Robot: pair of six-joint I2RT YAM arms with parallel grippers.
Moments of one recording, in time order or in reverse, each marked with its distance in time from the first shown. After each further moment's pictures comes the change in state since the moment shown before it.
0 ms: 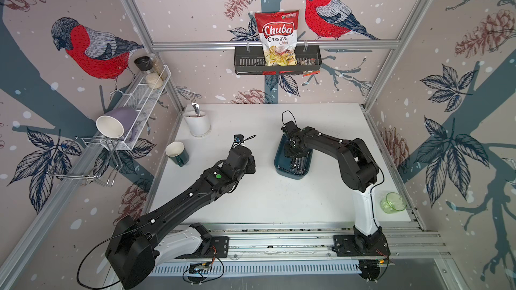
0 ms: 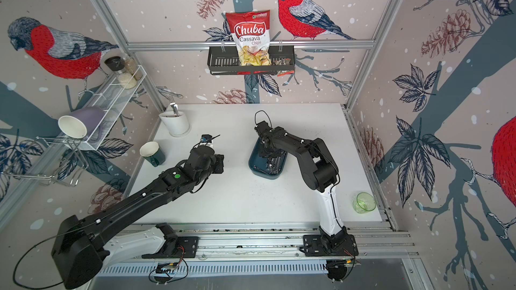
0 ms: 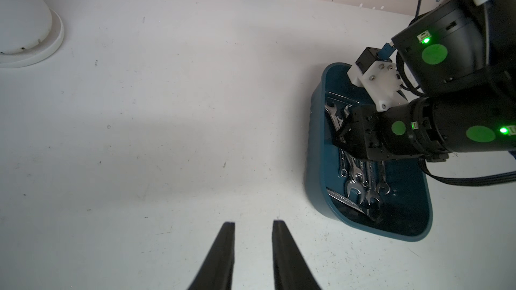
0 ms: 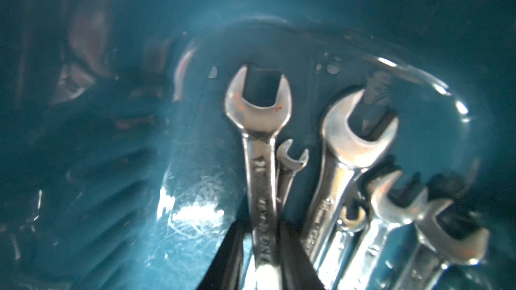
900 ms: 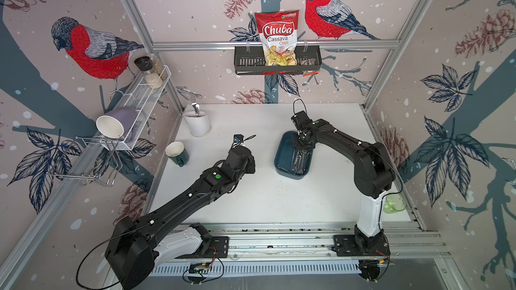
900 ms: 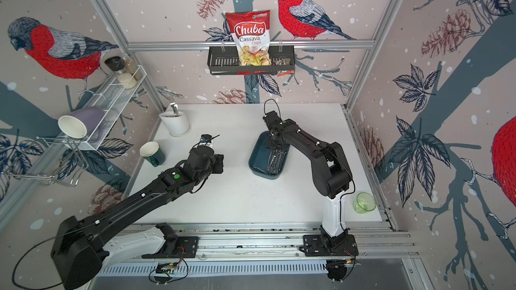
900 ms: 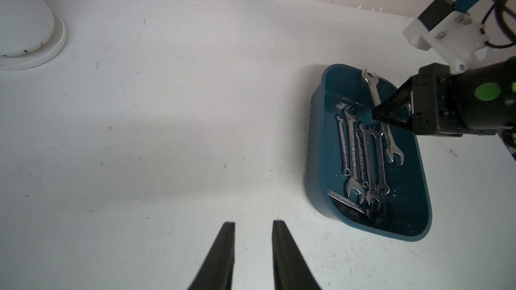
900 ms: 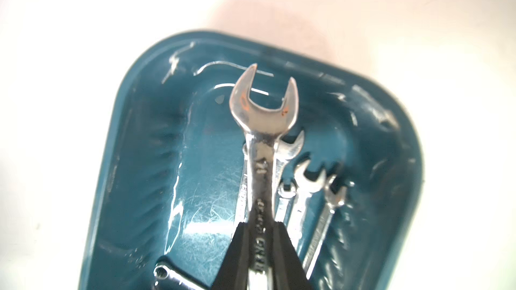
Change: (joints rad) left arm 0.000 -0.007 0.000 -0.001 -0.002 0.005; right arm -0.071 -0.172 0.010 -0.059 0.010 -0.030
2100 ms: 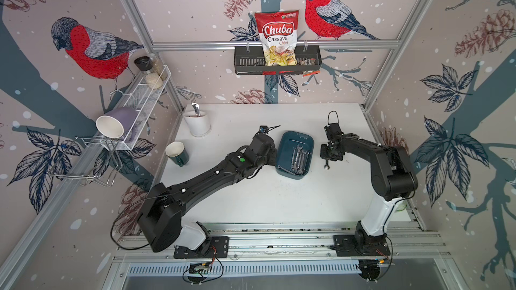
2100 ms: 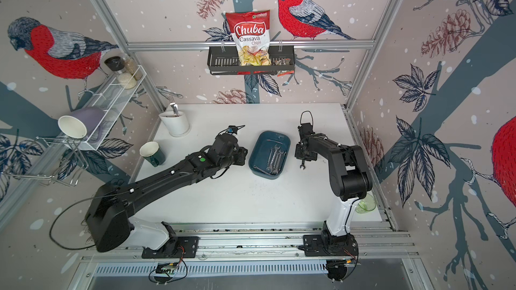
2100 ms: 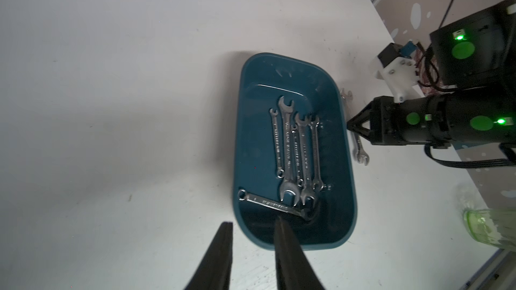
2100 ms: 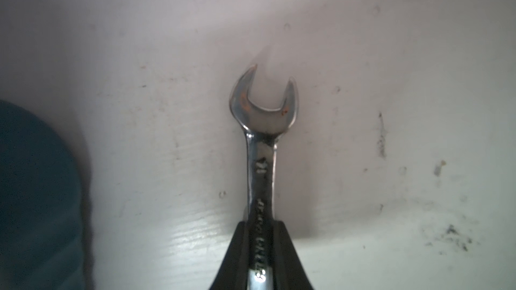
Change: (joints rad) left arm -0.112 0.370 0.327 0.028 0.138 -0.002; right arm -0.321 -0.092 -0.428 0.267 -0.035 -0.153
